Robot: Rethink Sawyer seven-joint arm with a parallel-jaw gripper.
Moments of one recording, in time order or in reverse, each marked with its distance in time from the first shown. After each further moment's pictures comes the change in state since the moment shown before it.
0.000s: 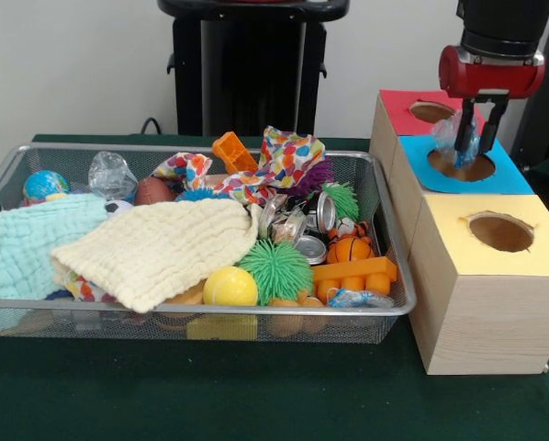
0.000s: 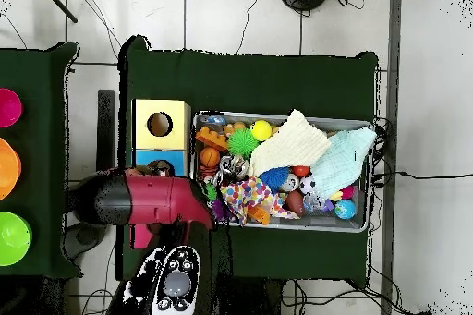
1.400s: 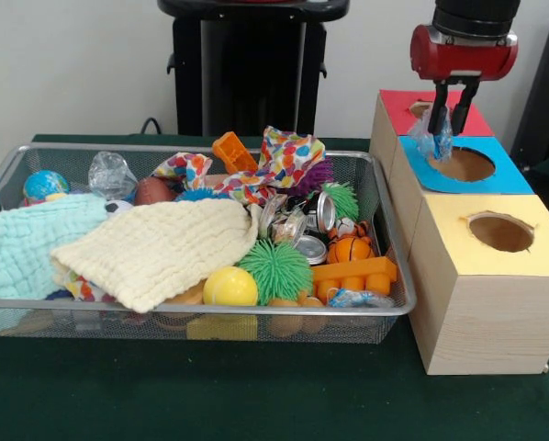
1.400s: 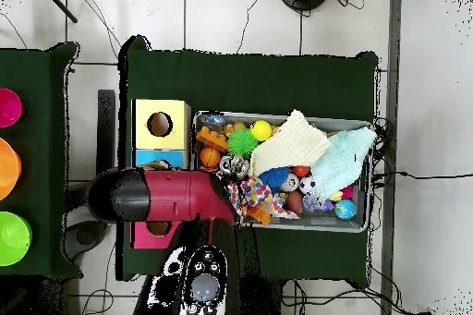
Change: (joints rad) arm -0.093 -0.062 0.048 0.002 -0.112 0.089 -0.008
